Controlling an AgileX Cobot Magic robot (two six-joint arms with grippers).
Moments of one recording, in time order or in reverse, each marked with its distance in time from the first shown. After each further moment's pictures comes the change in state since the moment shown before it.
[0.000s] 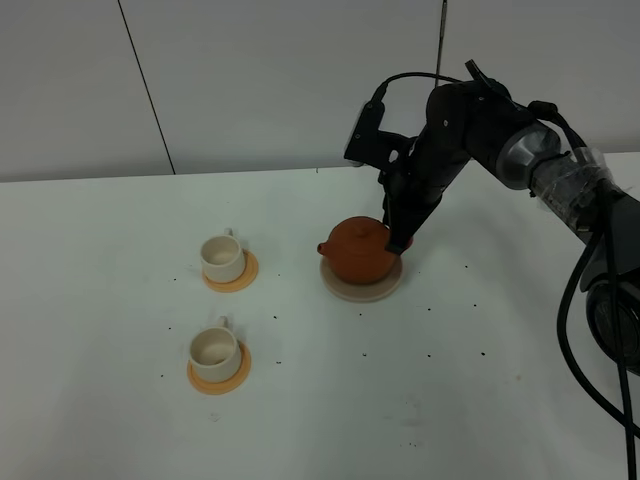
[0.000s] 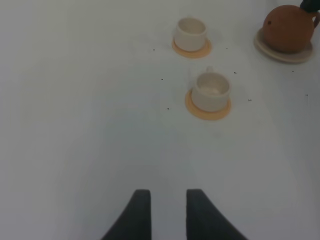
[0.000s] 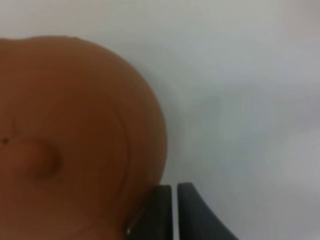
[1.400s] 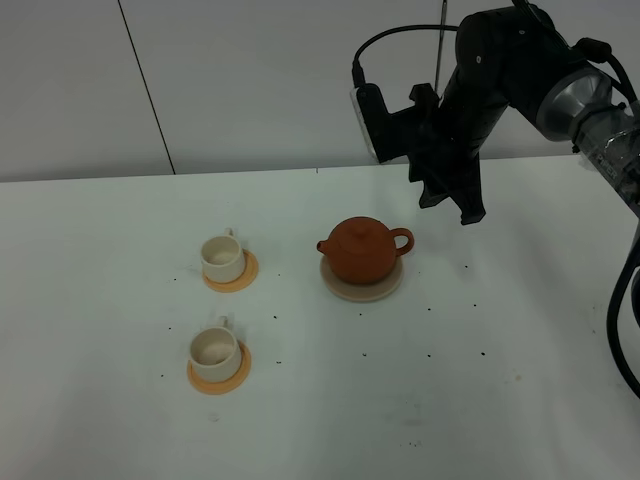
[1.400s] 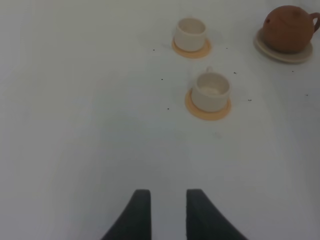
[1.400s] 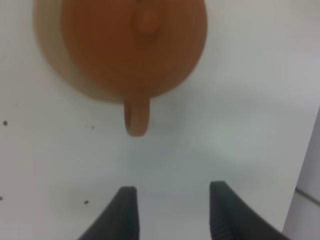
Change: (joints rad) left arm 0.000 0.000 0.000 0.000 0.000 -0.001; right arm -0.018 -0.160 0.001 -0.059 0.199 -0.609
